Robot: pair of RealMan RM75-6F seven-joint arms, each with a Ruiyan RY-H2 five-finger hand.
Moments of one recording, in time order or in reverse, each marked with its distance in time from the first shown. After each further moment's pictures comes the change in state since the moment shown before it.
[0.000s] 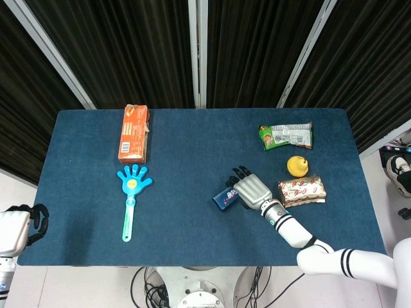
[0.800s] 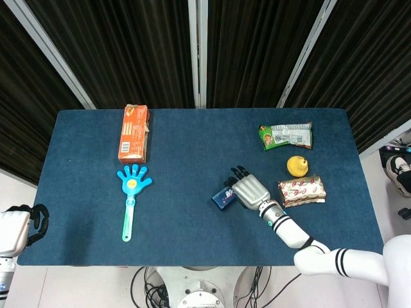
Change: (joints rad) left arm 0.000 0.004 0.001 -0.002 0.001 -0.002 -0.007; right arm 0.021 -0.043 -0.047 0.051 -0.010 0.036 0.016
